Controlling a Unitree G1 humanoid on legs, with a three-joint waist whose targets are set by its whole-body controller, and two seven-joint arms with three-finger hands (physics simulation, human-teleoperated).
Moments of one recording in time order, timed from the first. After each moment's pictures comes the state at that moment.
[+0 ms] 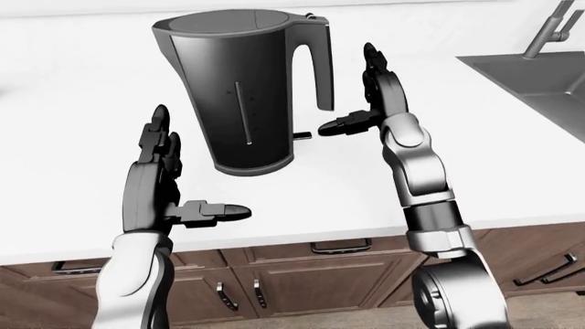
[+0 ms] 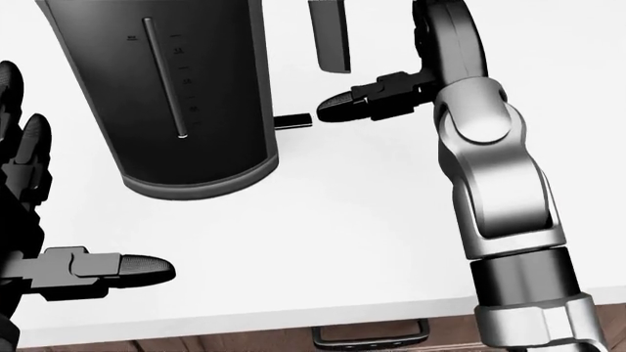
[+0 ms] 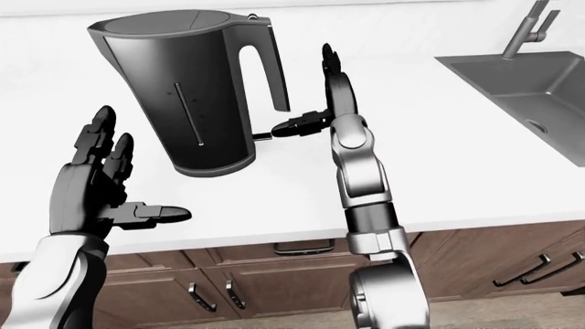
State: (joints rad) left arm -0.16 0.11 0.18 -0.74 0.03 0.70 -0.07; right arm -0.90 -0.16 -0.06 0.38 -0.08 0.34 0.02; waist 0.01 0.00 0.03
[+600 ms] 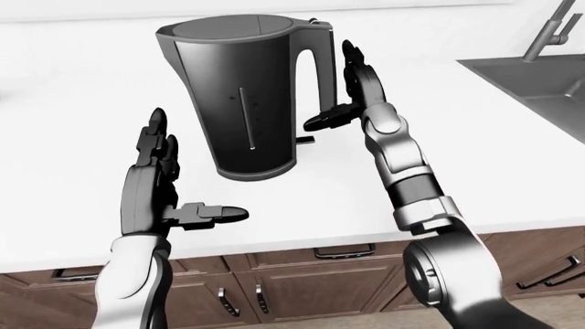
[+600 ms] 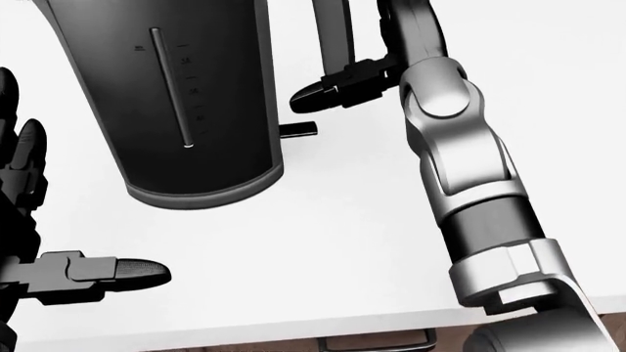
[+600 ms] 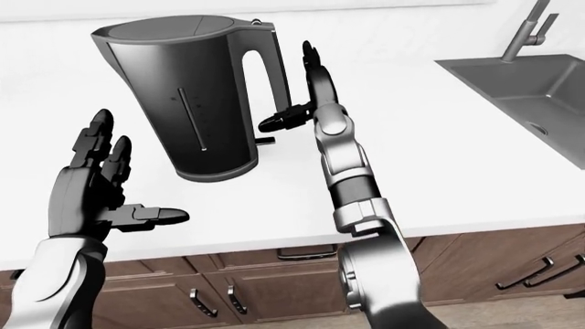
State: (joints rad) left arm -0.14 0.11 0.19 -0.73 0.03 0.67 -0.07; right arm -1.10 -0.13 -0.06 0.79 -0.09 0.13 0.02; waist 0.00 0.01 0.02
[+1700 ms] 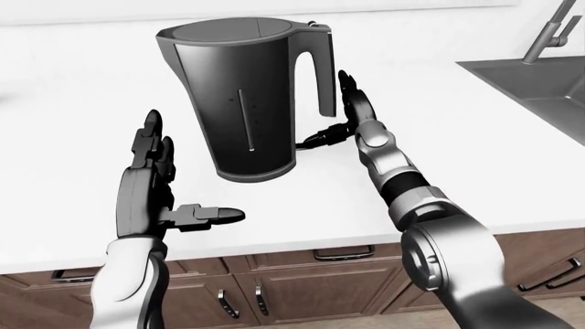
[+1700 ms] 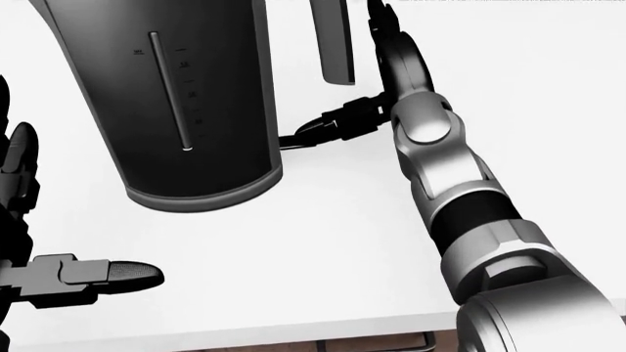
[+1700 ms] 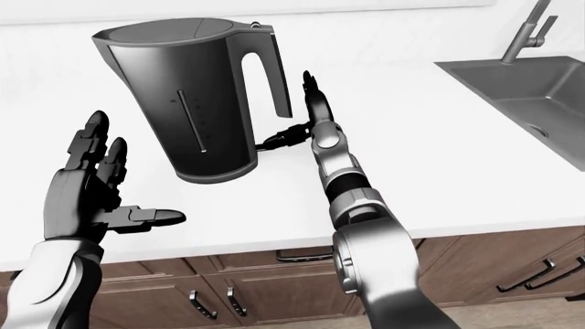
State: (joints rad) left arm -0.12 0.11 0.21 -0.72 0.02 0.65 -0.08; right arm -1.22 -0.13 -0.09 1.28 -0.16 -0.10 -0.03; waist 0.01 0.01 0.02
